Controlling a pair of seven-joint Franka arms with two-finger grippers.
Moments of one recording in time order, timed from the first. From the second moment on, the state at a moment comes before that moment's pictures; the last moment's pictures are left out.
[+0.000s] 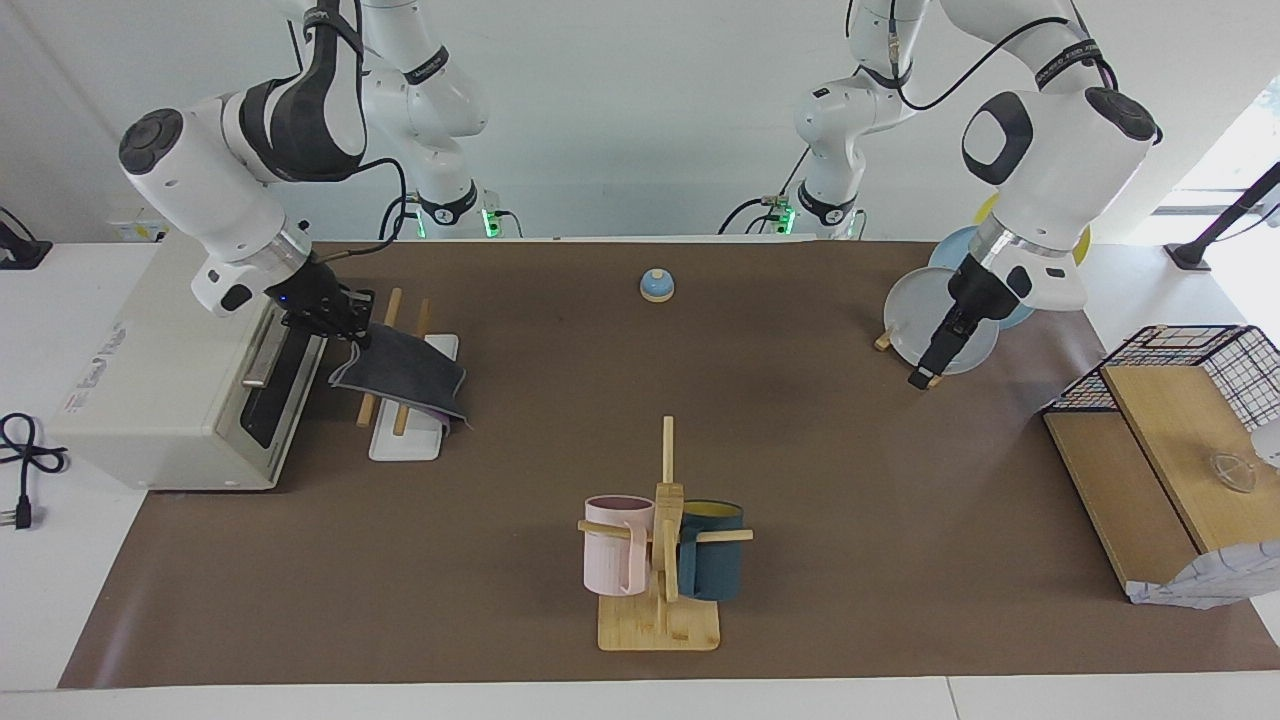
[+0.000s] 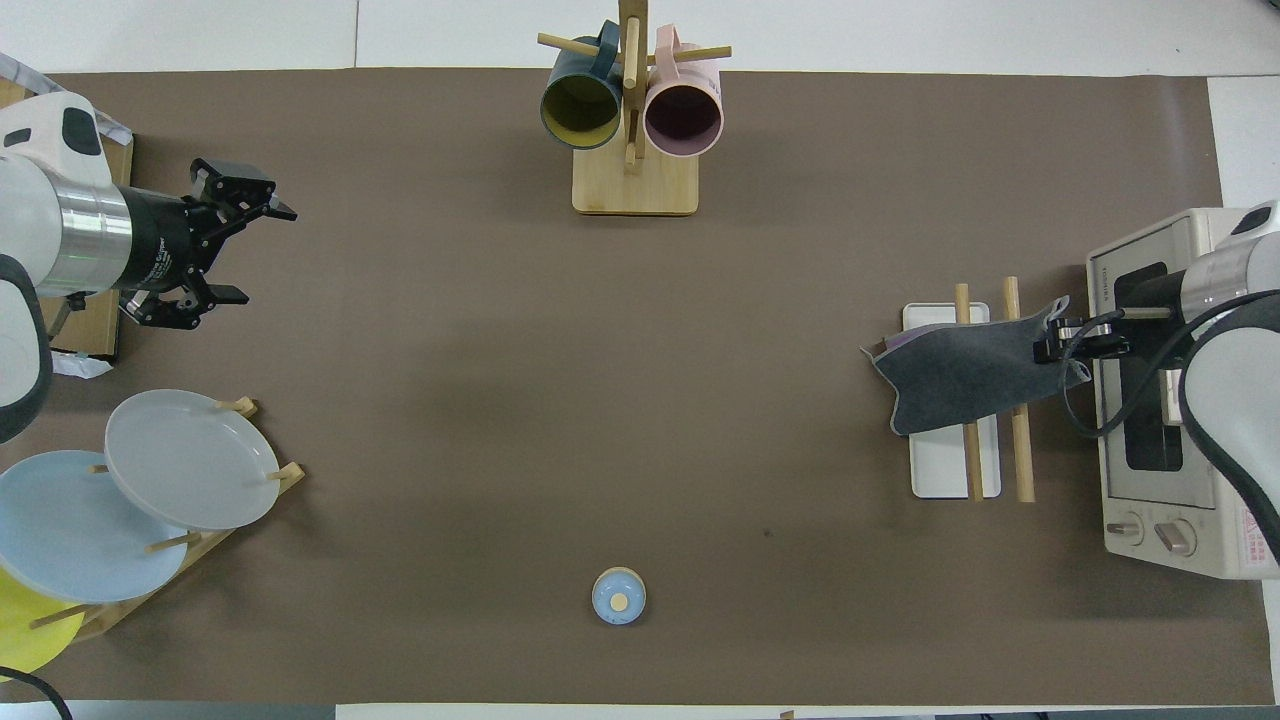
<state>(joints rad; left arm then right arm) 0.27 0.03 -0.40 -1.83 -0.15 2.02 -0.74 -0.18 -0.04 0.08 -2.00 0.20 1.89 -0.20</state>
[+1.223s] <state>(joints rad) 0.09 0.05 -0.23 -1.63 0.02 1.60 -0.10 -0.20 -0.06 0.08 -2.02 0.05 1.89 -0.32</state>
